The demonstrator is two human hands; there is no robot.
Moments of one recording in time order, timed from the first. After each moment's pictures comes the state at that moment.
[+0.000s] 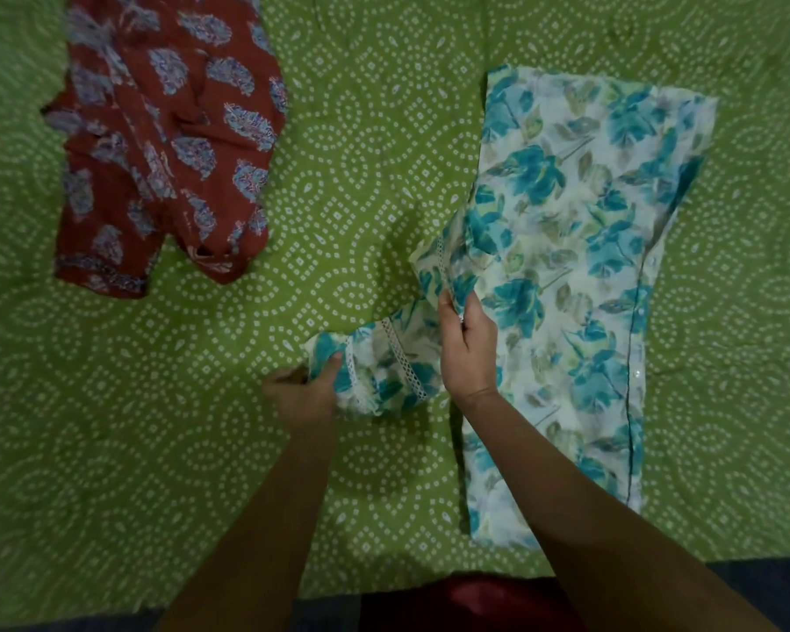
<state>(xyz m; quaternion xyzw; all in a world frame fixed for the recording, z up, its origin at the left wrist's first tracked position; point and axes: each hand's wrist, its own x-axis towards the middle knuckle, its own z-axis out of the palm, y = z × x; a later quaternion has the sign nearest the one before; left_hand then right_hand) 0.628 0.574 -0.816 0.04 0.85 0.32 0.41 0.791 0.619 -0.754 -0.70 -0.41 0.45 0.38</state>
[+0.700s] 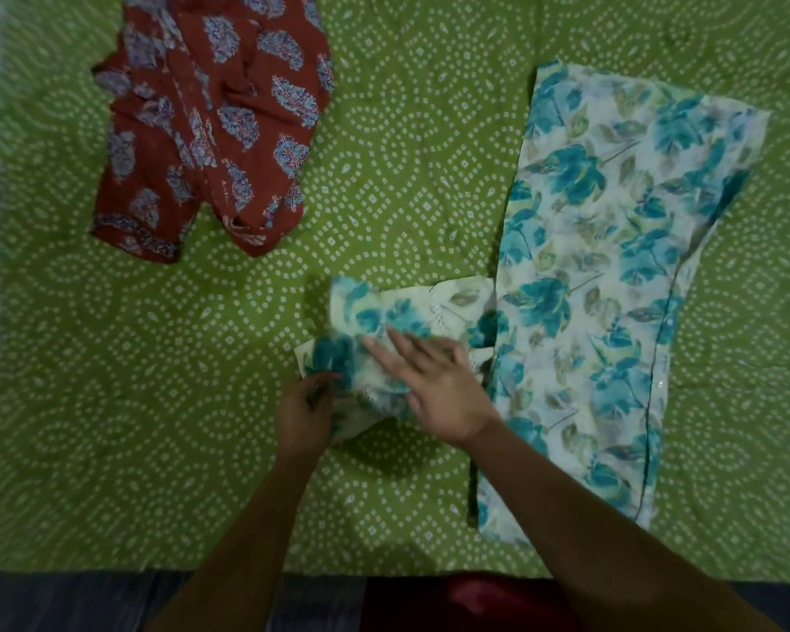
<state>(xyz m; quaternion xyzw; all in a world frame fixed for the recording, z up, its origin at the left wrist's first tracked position) 0.584 0.514 -0.819 0.36 0.80 0.21 0.42 0.780 0.571 -0.785 -0.44 -0.86 0.23 0.03</state>
